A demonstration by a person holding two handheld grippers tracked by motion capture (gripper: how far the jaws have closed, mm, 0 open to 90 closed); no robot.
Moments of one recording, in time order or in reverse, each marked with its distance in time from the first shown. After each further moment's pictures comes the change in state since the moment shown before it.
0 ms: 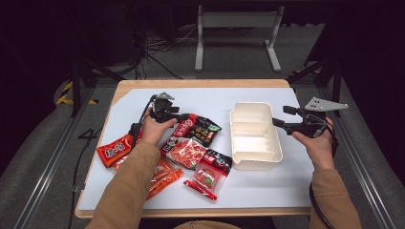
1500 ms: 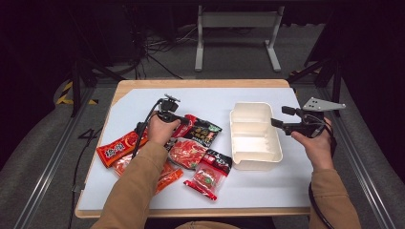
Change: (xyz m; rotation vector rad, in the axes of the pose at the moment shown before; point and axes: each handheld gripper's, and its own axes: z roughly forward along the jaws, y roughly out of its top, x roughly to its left) left arm -0.003 0.001 0.021 0.178 -0.071 -0.190; right arm 0.001 -0.001 0.003 0.010 0.003 0.009
